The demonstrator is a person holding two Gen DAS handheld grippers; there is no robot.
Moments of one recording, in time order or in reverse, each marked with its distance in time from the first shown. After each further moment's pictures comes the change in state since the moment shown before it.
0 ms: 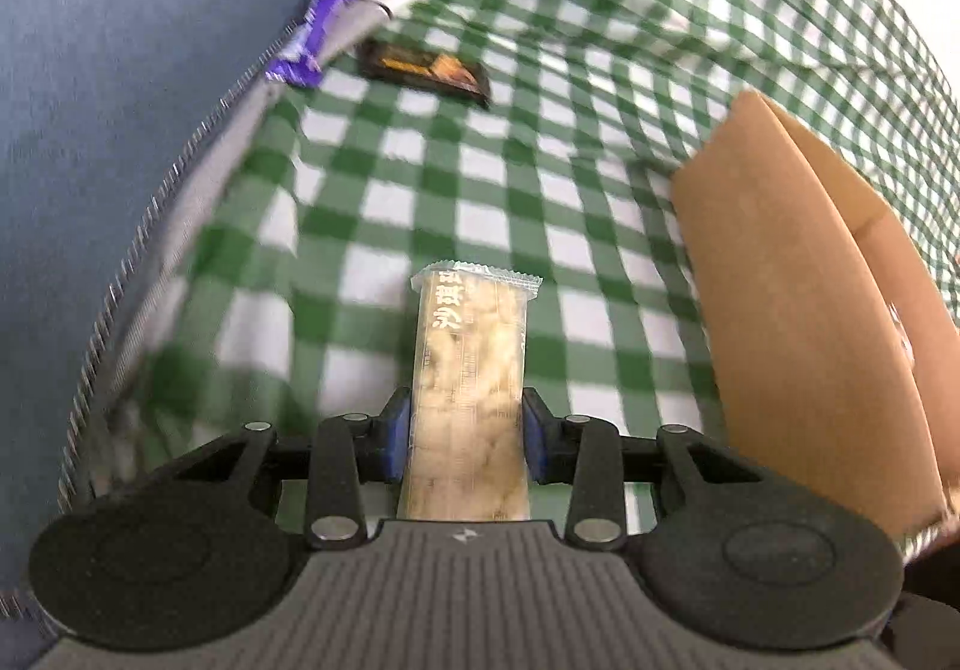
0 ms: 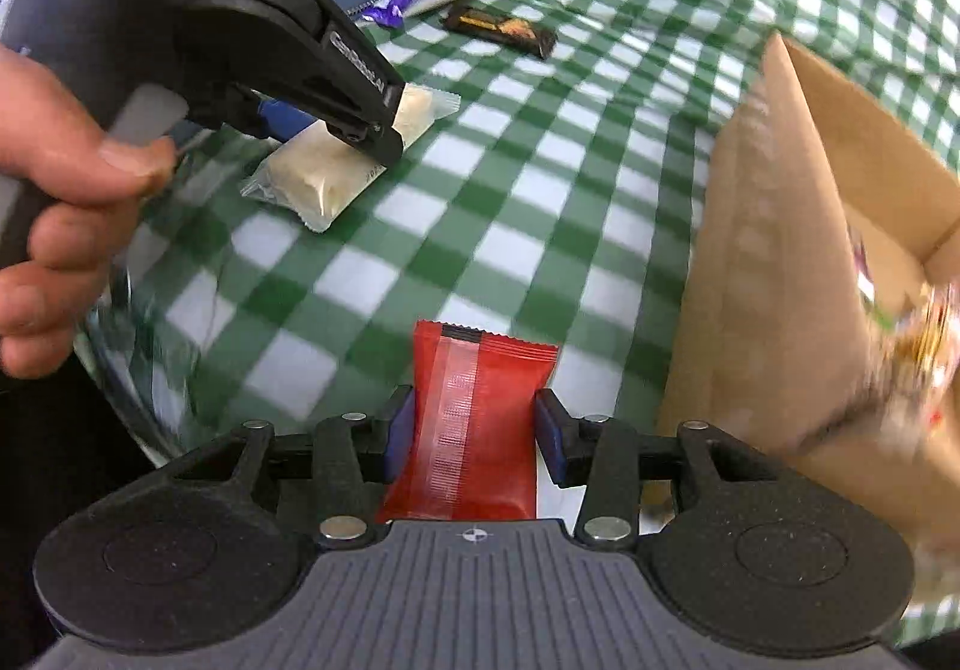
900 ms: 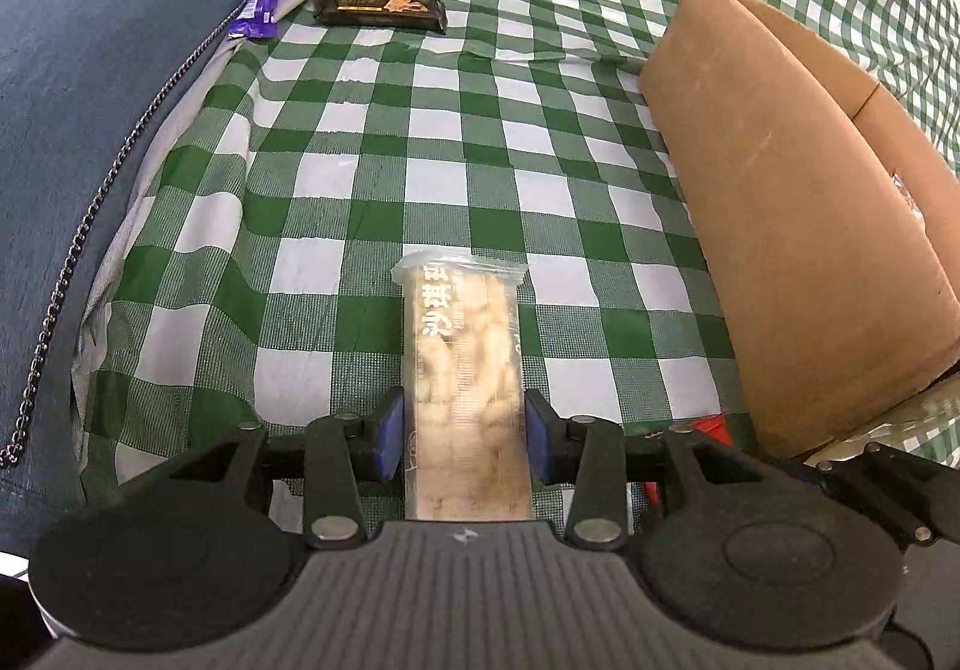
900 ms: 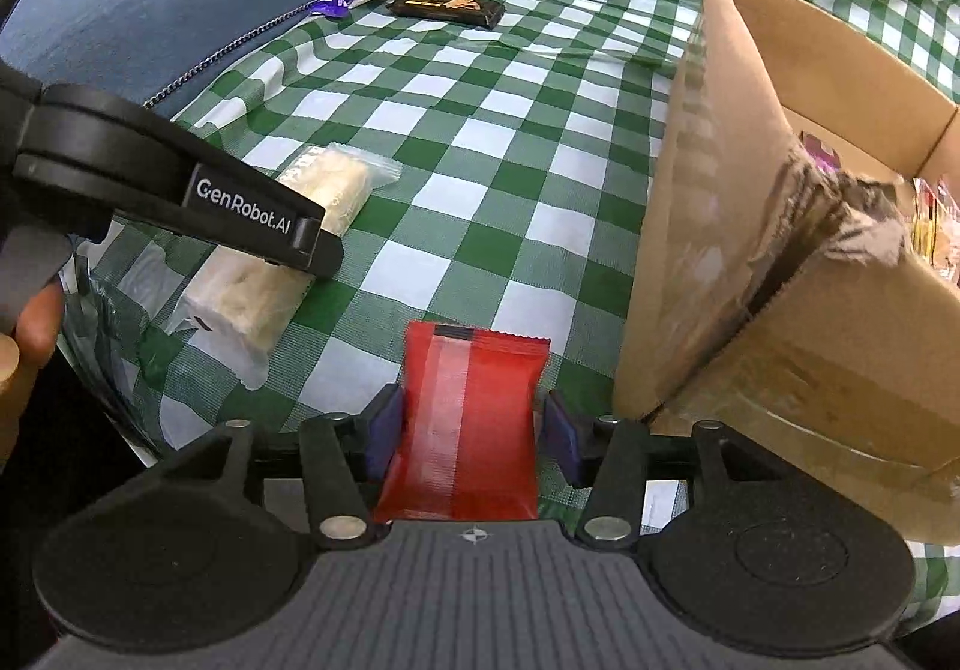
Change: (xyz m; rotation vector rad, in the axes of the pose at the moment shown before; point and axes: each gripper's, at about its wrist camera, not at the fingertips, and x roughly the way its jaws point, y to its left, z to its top) left arm -0.001 -0.040 -0.044 0.124 0.061 0.093; right arm -0.006 -0.027 -0.008 0.103 -0.001 0.025
